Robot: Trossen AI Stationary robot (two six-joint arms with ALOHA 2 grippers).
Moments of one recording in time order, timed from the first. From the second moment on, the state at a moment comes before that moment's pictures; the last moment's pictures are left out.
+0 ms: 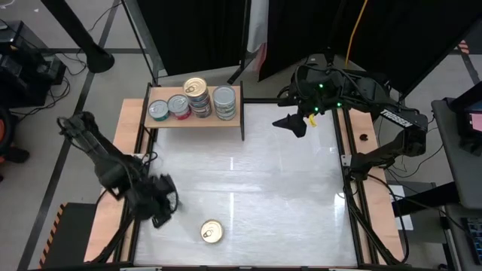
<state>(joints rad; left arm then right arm) -0.79 1.21 1.15 -1.04 -0.14 -1.38 -0.31 1.37 1.74 -0.99 -0.19 0.16</state>
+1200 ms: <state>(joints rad) -0.60 1.09 0.69 -0.87 0.04 -0.20 -0.07 1.38 1.74 -0.90 0.00 0.64</state>
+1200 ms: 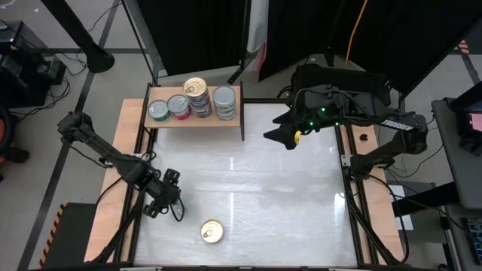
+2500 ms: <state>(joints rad) -0.11 1.02 1.09 0.04 -1.01 -0.83 -0.27 1.39 1.74 -0.44 0.15 0.54</state>
